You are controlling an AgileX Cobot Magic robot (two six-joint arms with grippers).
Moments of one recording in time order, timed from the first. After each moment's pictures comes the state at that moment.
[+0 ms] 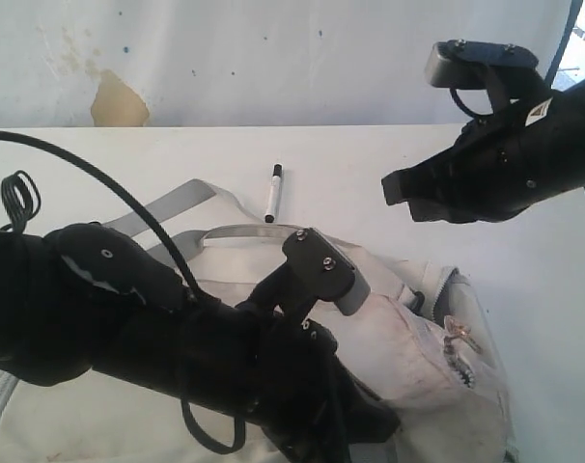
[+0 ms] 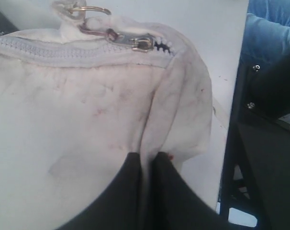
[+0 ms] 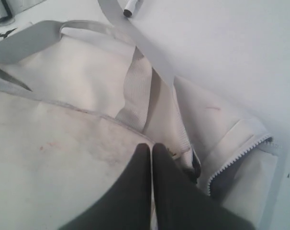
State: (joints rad) left arm -0.97 1.62 -0.85 -1.41 0.48 1.39; right arm 0.36 1.37 -0.98 0.35 0.65 -0.19
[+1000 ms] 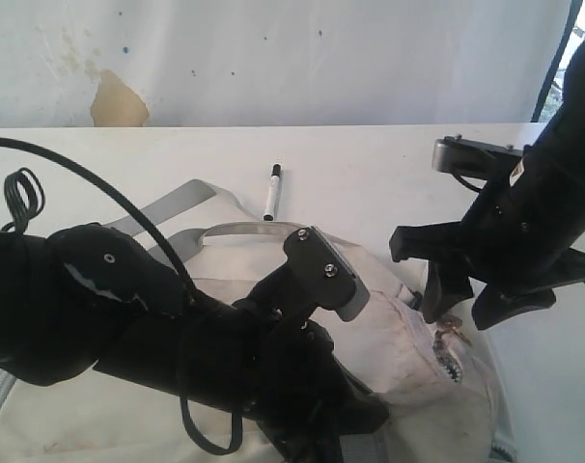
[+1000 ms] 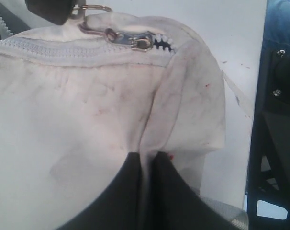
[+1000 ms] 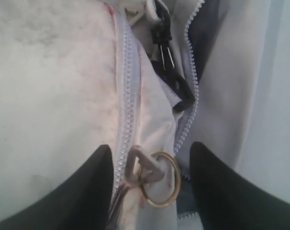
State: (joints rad) left arm -0.97 1.62 -0.85 -1.33 0.41 1.39; right arm 0.36 1.48 -1.03 0.23 1.04 0.21
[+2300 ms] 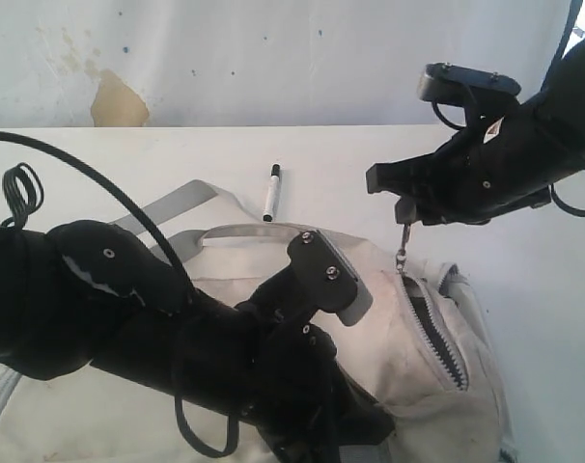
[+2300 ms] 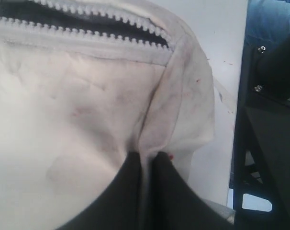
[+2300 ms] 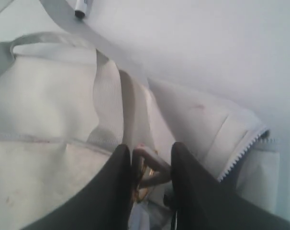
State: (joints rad) left arm -0.97 1.62 -0.85 -1.32 0.48 1.39; right arm 0.36 1.51 -1.03 0.22 0.56 0.07
